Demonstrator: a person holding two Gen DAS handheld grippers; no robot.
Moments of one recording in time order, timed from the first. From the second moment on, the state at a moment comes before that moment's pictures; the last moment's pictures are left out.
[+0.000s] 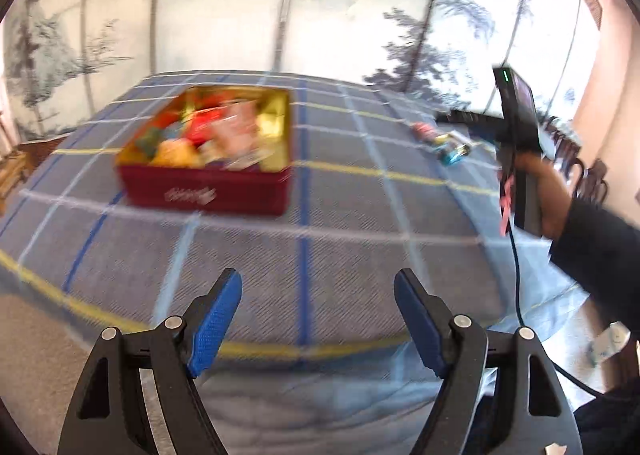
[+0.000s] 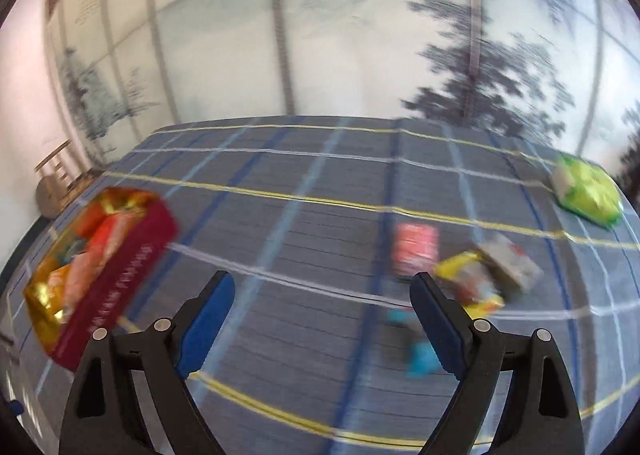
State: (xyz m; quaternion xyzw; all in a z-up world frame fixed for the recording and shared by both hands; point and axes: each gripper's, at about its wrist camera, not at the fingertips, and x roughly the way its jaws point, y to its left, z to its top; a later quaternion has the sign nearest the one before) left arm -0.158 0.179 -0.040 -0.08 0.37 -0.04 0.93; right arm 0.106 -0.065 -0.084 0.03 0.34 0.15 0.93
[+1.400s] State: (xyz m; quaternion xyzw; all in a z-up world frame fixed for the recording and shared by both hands) left arm 0.130 -0.057 -0.054 0.03 0.41 -0.09 0.91; right arm 0.095 -0.385 -0.152 0.33 0.31 0.04 0.89
